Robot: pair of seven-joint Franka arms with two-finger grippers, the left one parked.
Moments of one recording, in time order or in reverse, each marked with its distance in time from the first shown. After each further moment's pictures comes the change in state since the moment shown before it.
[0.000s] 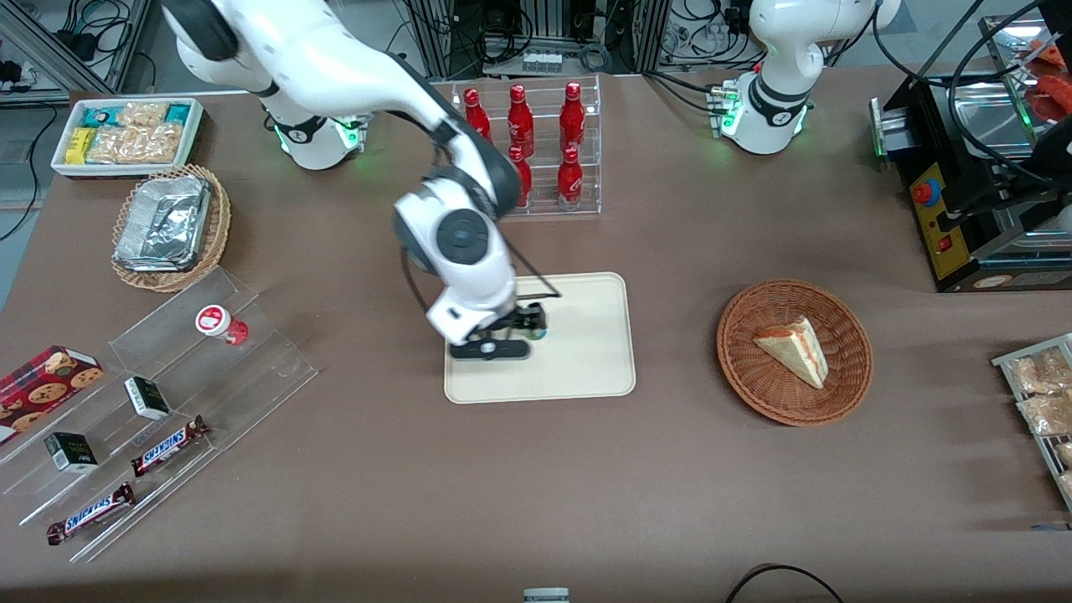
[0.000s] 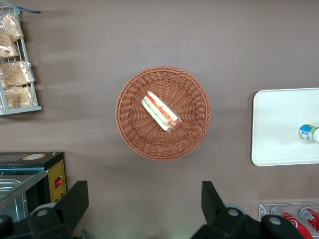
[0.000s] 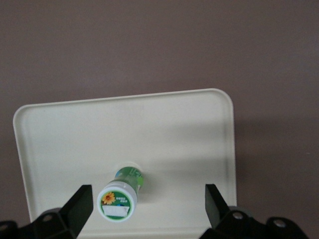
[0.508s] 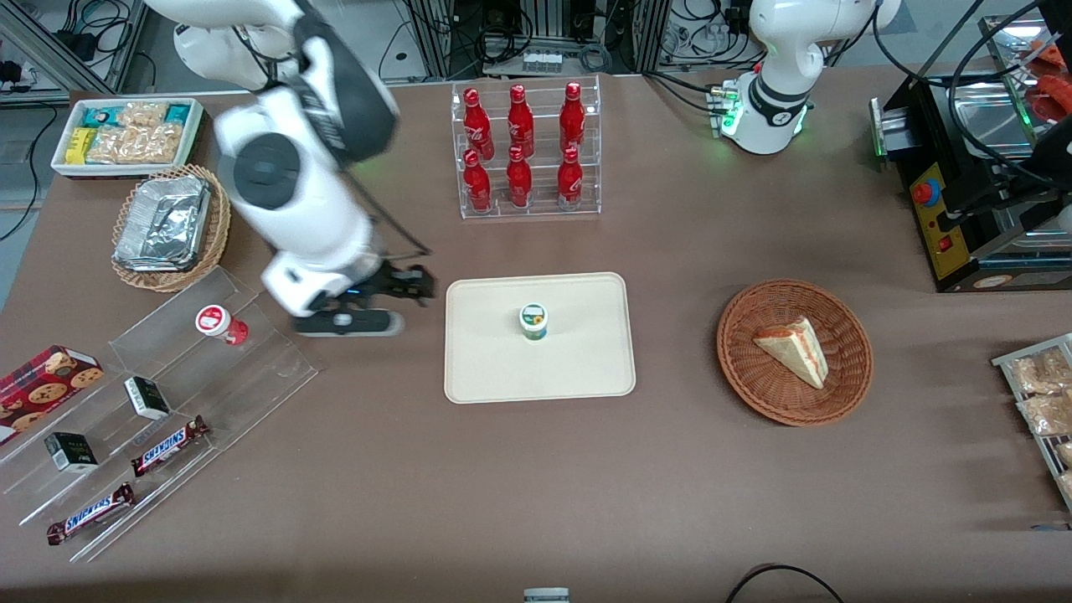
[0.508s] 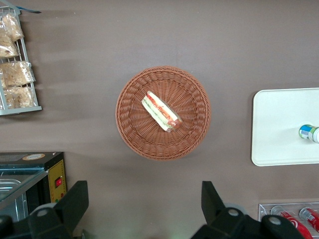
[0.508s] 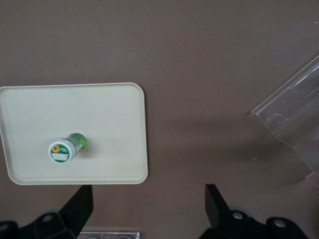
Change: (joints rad) arm -0.213 -0.304 0.000 -0.055 0.004 -0.344 -0.280
